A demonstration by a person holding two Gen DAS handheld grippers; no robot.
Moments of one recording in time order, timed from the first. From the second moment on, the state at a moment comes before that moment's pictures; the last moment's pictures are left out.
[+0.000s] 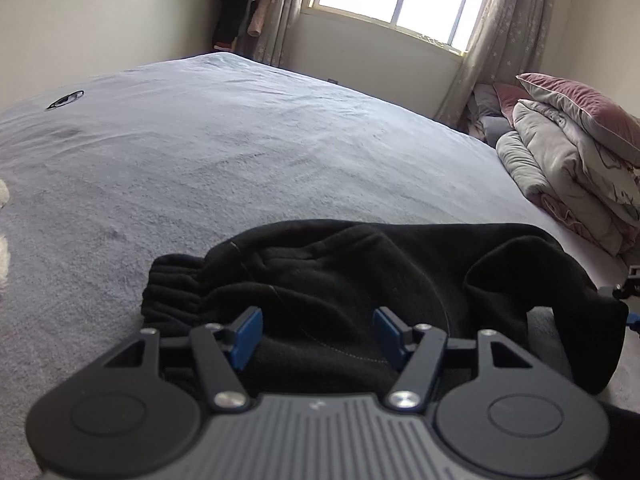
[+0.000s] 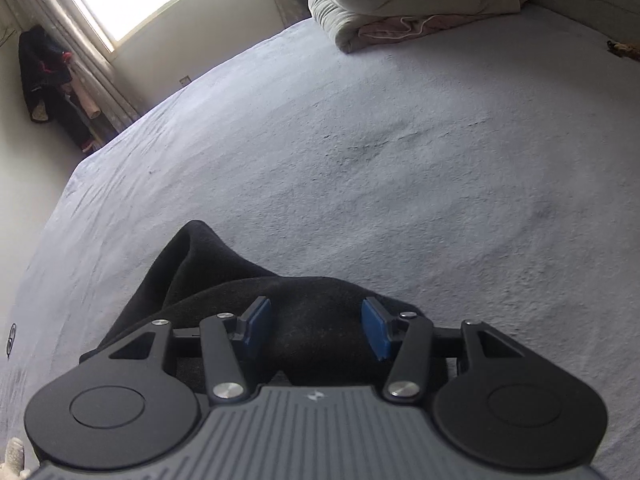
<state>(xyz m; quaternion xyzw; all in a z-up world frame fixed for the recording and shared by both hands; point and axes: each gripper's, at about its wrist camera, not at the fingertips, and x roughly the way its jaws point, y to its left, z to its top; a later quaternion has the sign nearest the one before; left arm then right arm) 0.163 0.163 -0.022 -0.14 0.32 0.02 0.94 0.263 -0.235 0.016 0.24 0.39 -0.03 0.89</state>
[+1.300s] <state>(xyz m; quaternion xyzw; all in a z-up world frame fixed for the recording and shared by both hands) 0.168 0.144 -0.041 -0.10 0.35 0.02 0.93 0.246 -0.259 -0.013 0.35 0.42 0.03 0.83</state>
